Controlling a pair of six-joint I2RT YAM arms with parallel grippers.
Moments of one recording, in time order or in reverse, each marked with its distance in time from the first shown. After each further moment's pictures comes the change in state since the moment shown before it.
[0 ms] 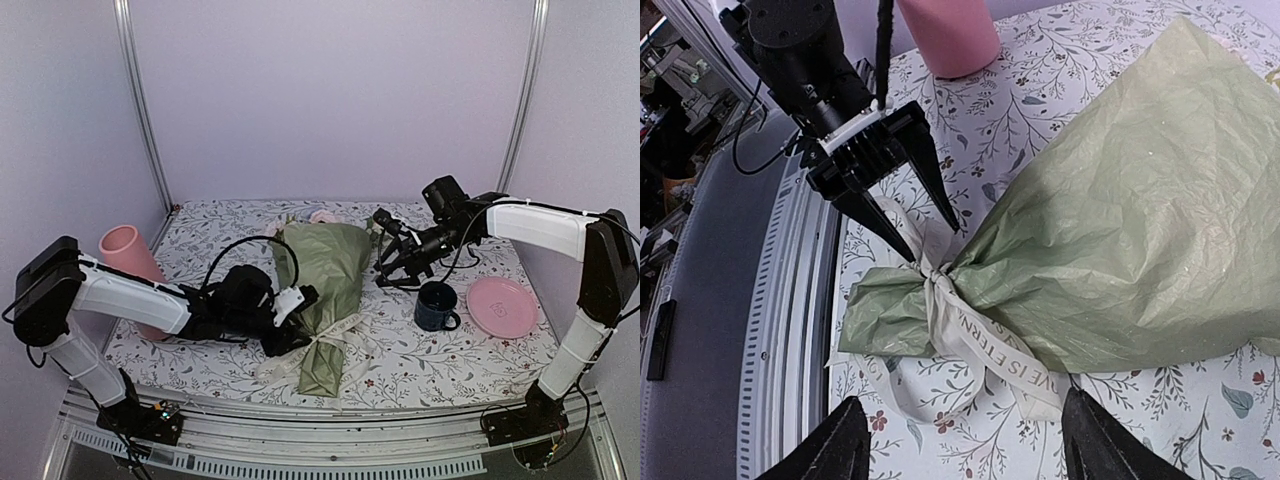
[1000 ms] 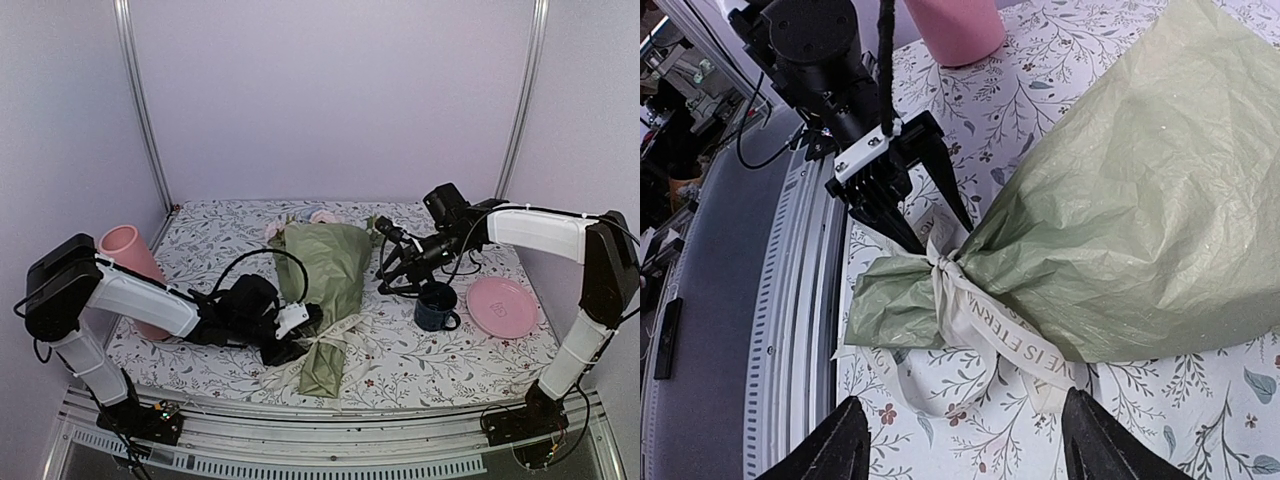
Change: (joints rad) left arm -0.015 0.078 -0.006 -0.017 0.007 0.148; right arm 0.000 -0.009 -0.057 0.018 -0.007 0.007
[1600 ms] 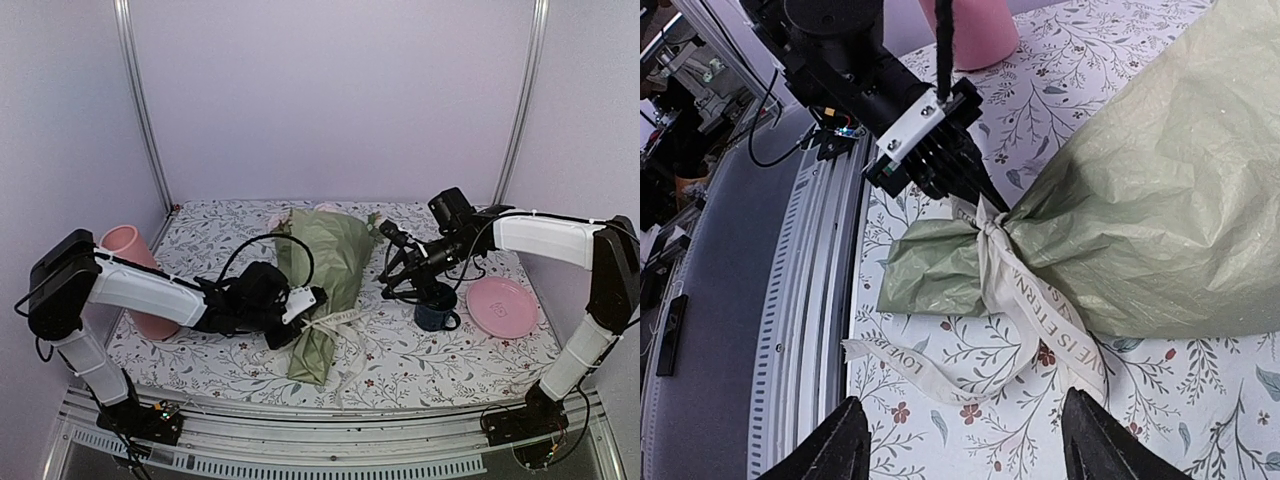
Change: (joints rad) left arm -0.005 0.032 0.121 -0.090 -0.215 0.033; right arm 0.000 -0.058 -0.069 0.038 -0.026 0.002
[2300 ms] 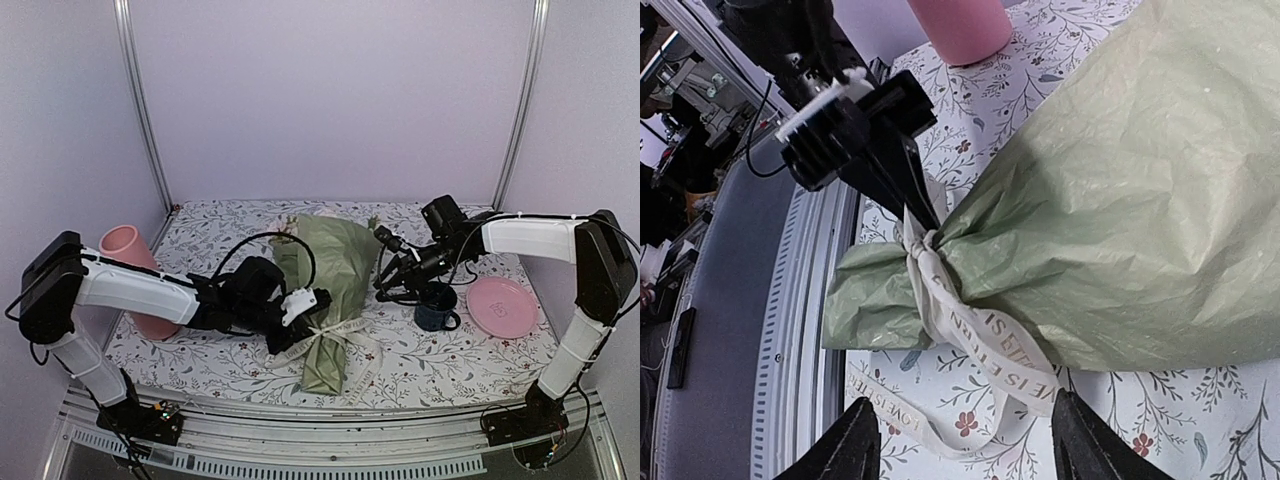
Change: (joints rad) left arm 0.000 -0.091 0.013 -0.060 0.245 -0.039; right arm 0.000 0.081 -0.014 0.079 -0.031 0.055
